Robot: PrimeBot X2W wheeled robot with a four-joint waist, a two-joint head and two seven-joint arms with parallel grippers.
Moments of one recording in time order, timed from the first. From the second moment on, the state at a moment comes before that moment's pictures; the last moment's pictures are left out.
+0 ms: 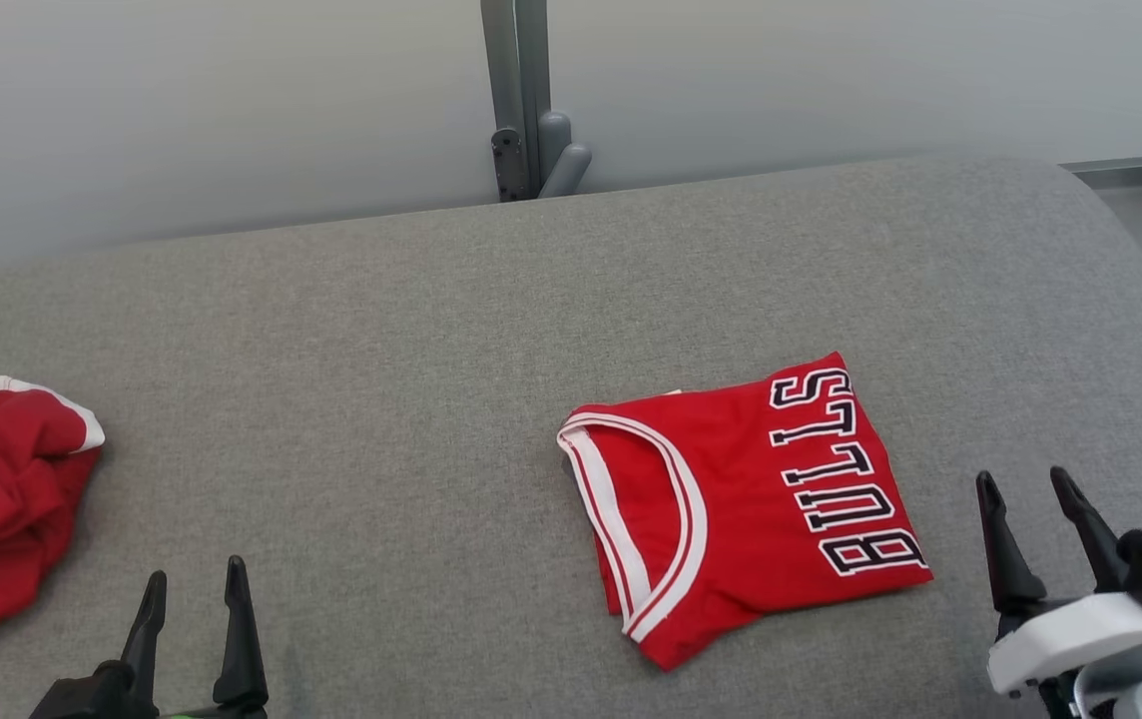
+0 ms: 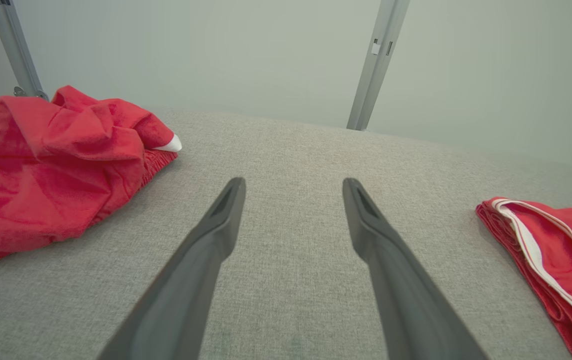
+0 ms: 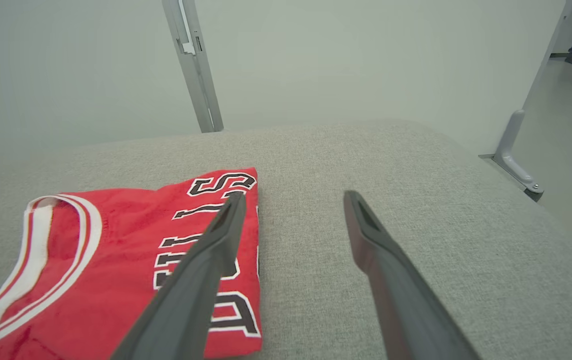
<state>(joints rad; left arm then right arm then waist) 0.11 0.05 0.09 0.20 -0.25 -0.12 -0.26 0.02 -0.22 -0.01 0.26 0.27 0.13 -0.26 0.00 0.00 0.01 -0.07</state>
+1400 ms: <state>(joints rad) -0.02 0.05 0.07 0.15 -0.25 -0.12 -0.26 -0.51 -0.47 0.28 0.62 0.71 0.13 0.21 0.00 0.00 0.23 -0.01</state>
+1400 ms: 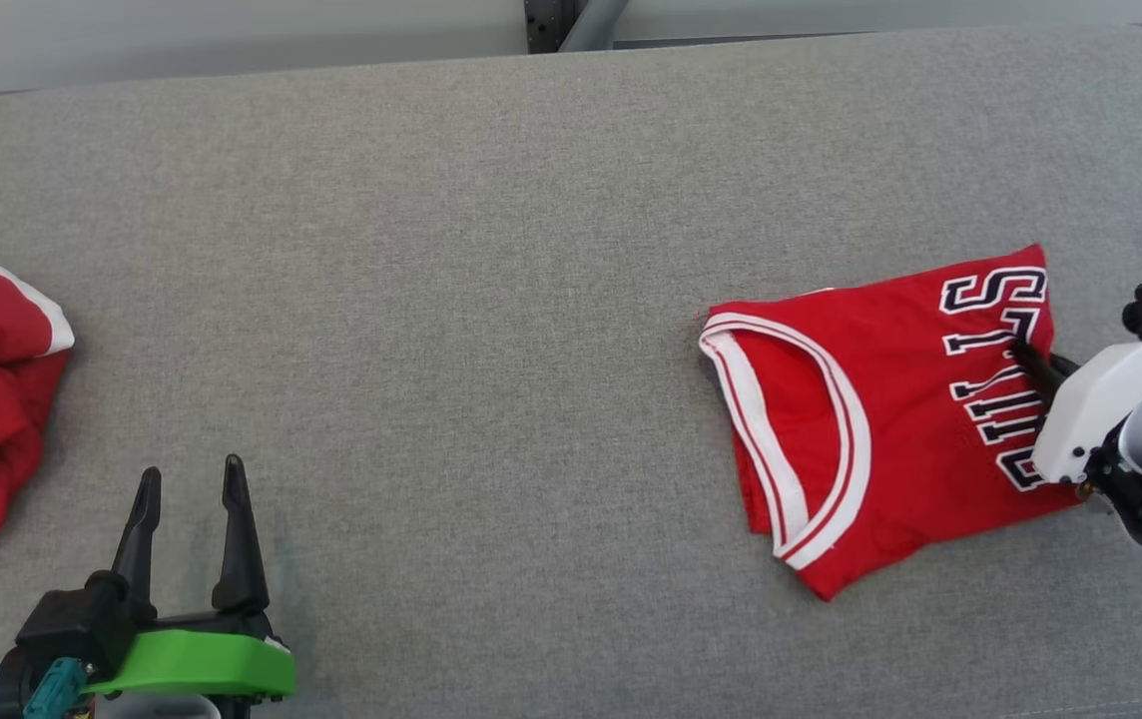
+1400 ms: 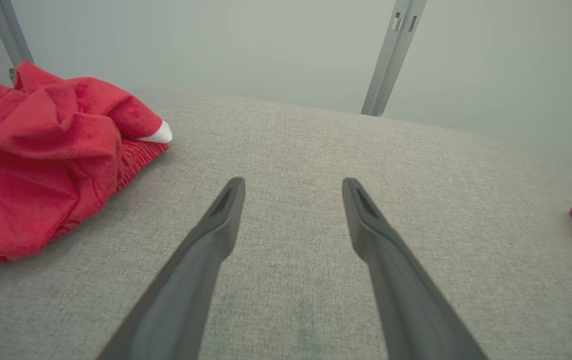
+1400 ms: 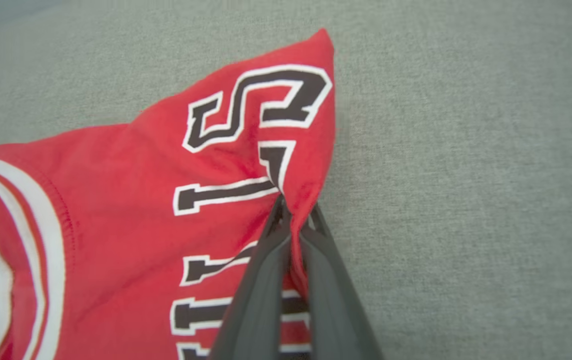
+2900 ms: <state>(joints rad) -0.08 0.10 0.10 0.11 -0.19 -0.13 -0.26 -0.90 -0.70 0.11 1.08 0.46 0.13 0.03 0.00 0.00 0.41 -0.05</state>
